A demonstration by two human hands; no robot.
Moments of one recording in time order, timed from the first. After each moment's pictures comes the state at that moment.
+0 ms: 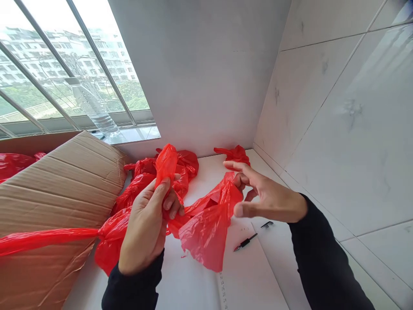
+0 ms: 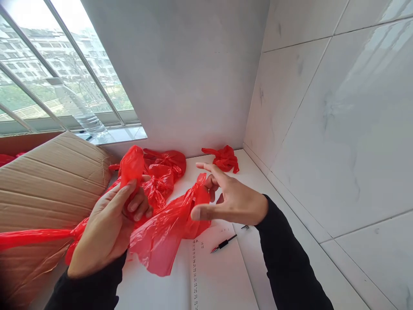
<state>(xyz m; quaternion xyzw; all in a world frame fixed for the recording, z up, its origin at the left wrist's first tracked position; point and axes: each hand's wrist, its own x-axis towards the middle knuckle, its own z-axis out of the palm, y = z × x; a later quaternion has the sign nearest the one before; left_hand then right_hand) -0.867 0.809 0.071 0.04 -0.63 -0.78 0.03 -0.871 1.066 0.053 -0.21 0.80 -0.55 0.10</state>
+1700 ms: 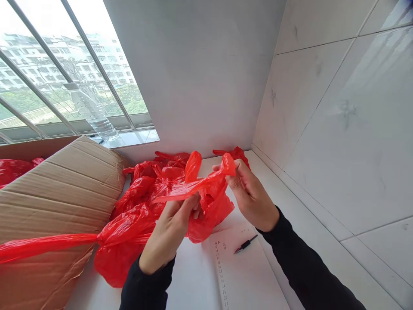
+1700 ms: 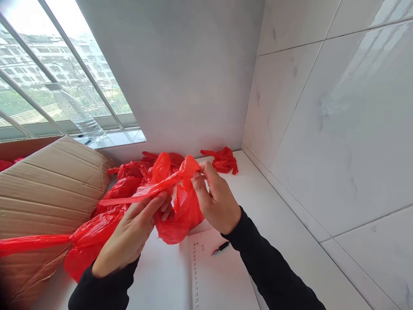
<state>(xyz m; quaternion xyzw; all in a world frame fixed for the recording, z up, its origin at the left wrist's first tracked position) -0.865 0.824 0.053 -0.06 -0.75 -0.66 -0.06 -0.872 1.012 0.043 -0.19 0.73 -0.62 -0.20</state>
